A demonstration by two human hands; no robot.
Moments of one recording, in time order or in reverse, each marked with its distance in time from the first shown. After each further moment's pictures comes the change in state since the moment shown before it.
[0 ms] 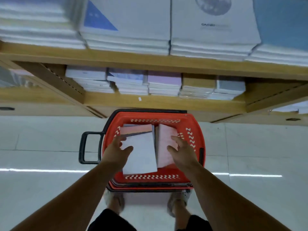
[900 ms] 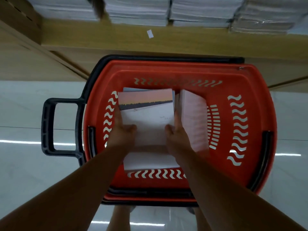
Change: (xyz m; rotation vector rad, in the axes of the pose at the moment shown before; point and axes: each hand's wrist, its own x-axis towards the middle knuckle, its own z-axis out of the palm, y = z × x) left_hand 0.174 -0.148 0.112 -0.087 0.115 -0.071; right_hand 0.160 0.120 0.199 0.144 -0.011 -0.057
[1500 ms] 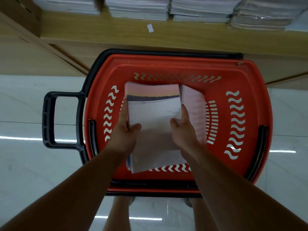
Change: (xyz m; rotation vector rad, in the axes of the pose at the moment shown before) left_hand -0.032 0.005 -0.009 -0.278 -0.189 0.117; right_hand -0.009 -0.020 -0.029 -0.081 0.001 0.113
